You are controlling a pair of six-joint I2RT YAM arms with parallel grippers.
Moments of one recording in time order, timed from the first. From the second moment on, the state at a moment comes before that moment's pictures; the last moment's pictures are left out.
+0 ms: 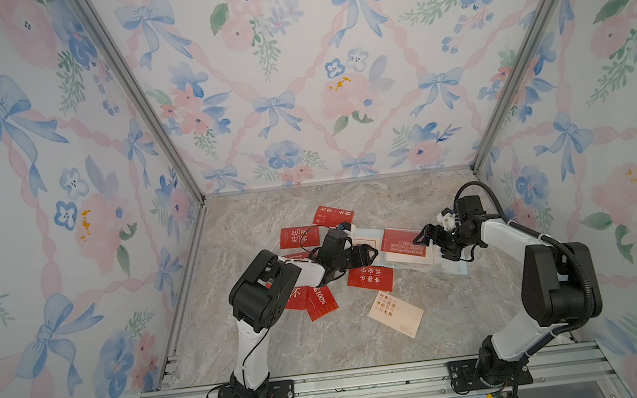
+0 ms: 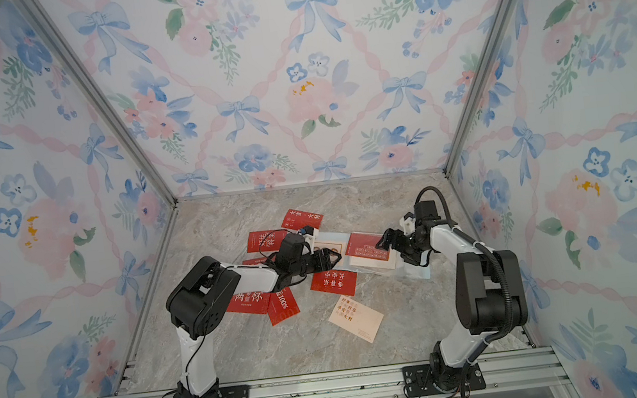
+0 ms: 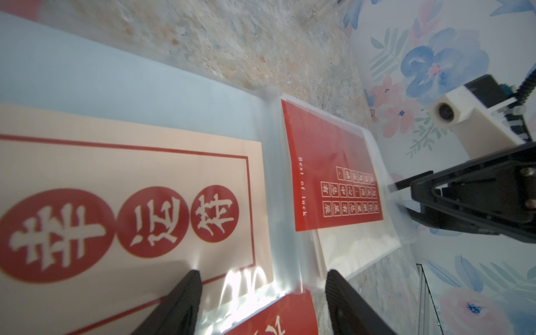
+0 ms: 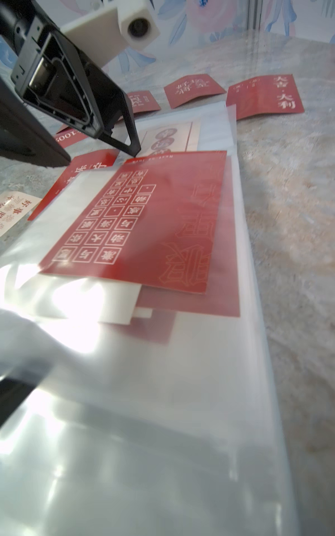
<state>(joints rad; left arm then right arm) -0.66 2.03 1.03 0.43 0.36 -0.70 -0.02 1.65 1.06 -0.57 -0.53 0.38</state>
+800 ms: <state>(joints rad) -0.65 2.02 1.04 0.42 0.38 -0.70 0.25 1.75 1.42 -0.60 -0.59 0.44</state>
